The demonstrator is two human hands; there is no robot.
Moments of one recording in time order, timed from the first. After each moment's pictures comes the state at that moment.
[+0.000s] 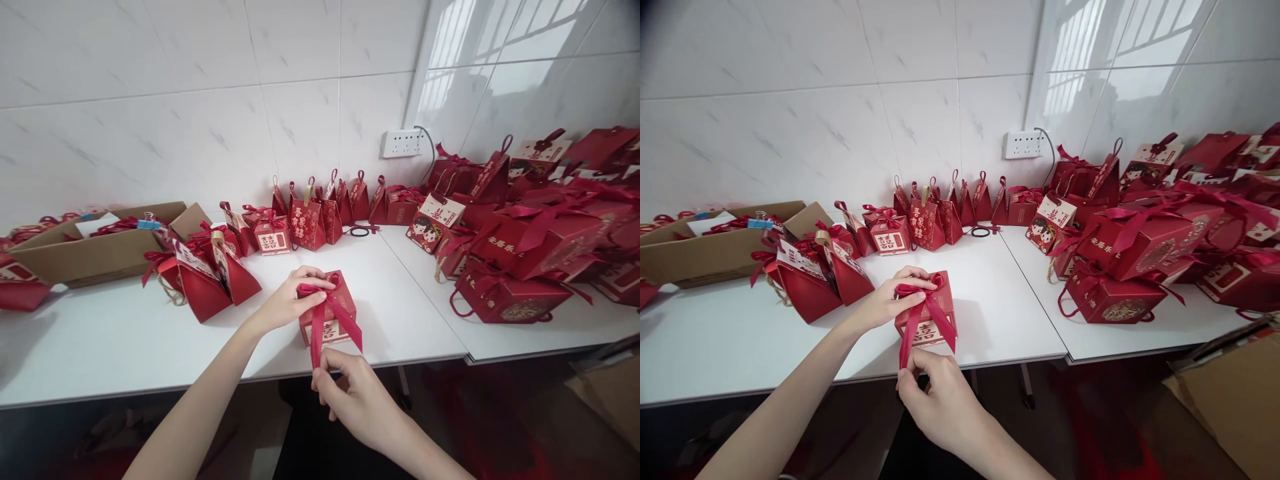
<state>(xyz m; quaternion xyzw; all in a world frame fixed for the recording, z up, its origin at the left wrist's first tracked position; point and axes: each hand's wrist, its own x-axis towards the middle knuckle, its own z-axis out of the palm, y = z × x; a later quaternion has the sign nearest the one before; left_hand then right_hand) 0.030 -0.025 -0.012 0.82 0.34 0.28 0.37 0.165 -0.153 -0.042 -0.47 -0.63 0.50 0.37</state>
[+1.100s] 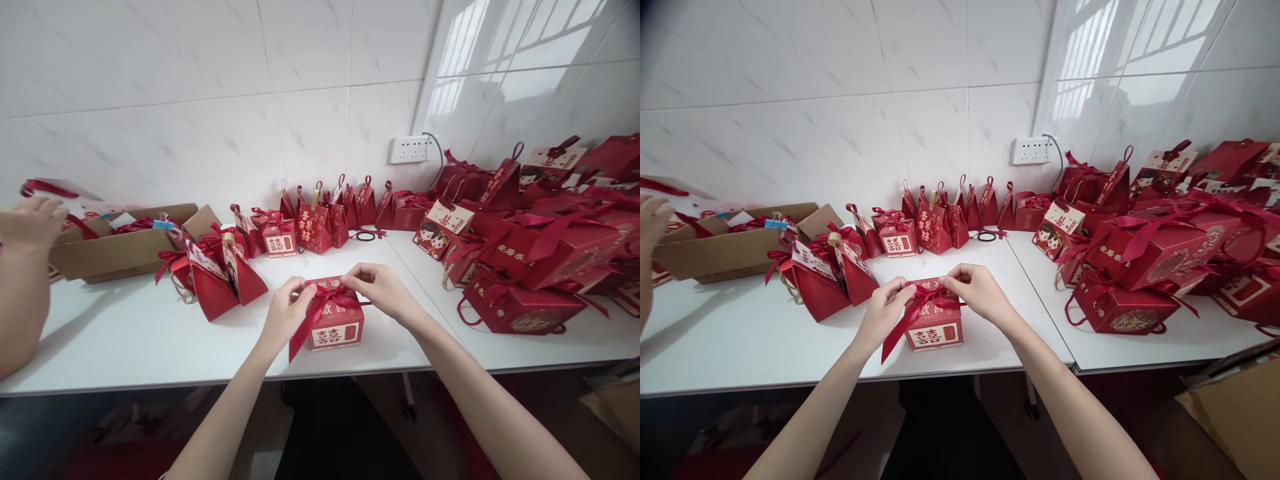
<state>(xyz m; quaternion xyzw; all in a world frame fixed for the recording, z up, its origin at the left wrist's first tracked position) 0.037 -0.052 -0.020 0.67 0.48 0.45 0.35 0.221 -0.051 -0.002 -0.48 -0.61 0.44 0.45</state>
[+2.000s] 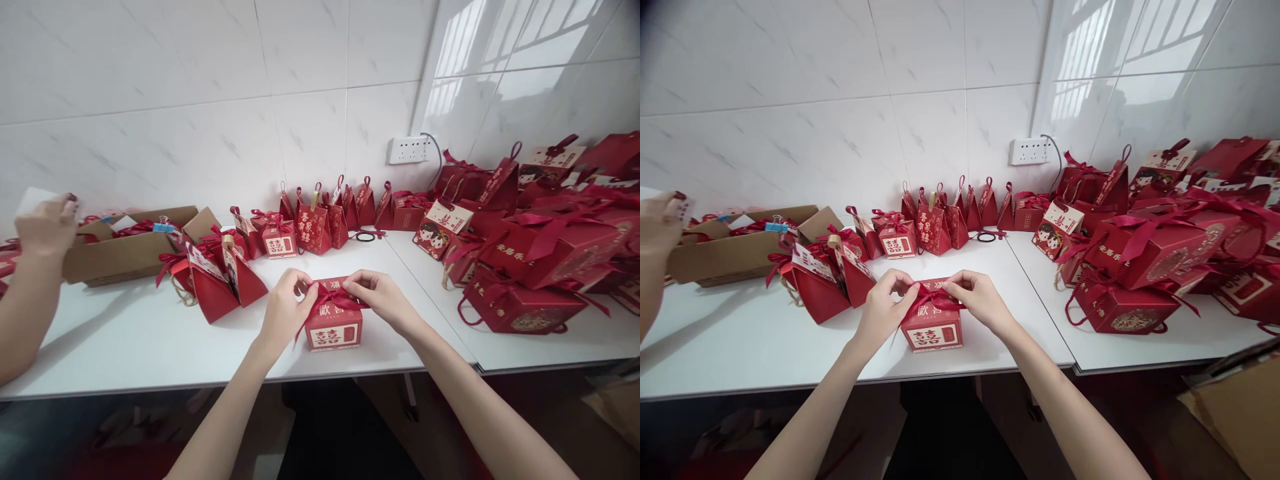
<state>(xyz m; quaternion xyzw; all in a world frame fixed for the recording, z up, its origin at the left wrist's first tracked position) 0.037 -0.046 -0.017 0.73 0.47 0.46 0.17 0.221 -0.054 -0.017 -0.46 -0.54 0.52 0.48</state>
